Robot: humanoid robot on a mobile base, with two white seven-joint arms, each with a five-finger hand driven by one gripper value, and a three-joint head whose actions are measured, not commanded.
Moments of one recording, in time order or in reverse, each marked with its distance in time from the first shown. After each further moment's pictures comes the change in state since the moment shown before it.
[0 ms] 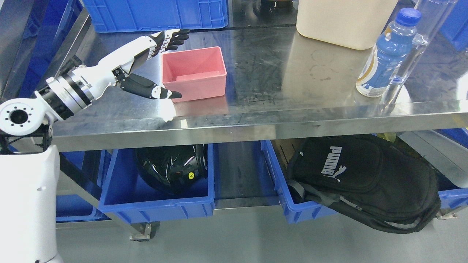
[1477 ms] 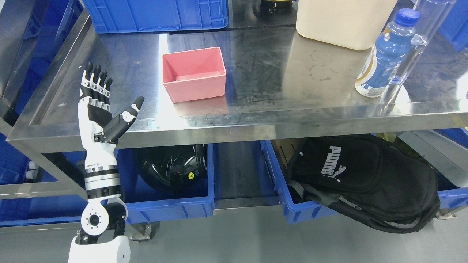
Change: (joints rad) left arm 0.529 -0.304 0.112 -0.059 0.284 -0.384 0.997; right arm 0.000 0.000 0.000 0.000 0.000 0.000 0.001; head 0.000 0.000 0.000
